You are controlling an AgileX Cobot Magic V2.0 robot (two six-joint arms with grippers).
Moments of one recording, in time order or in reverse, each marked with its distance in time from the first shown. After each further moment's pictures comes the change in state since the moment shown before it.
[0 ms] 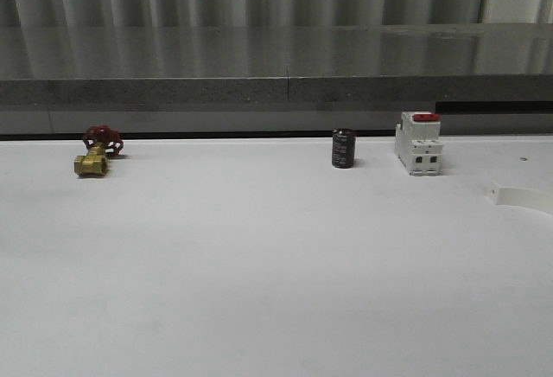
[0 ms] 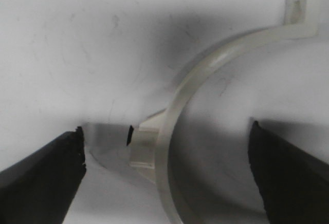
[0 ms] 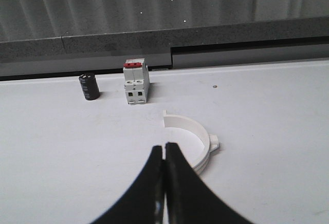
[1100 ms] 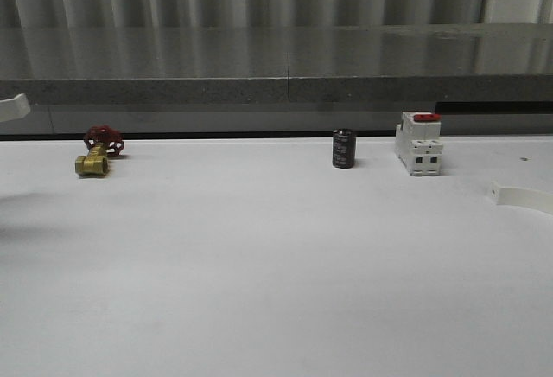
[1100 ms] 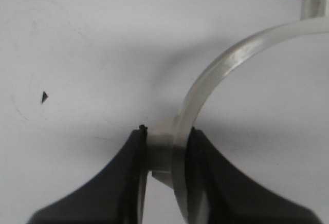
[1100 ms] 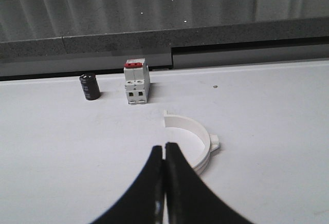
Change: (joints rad) left arm -0.146 -0.238 -0.006 -0.112 0.183 -0.094; right arm 0.000 0.000 0.000 0.000 0.000 0.000
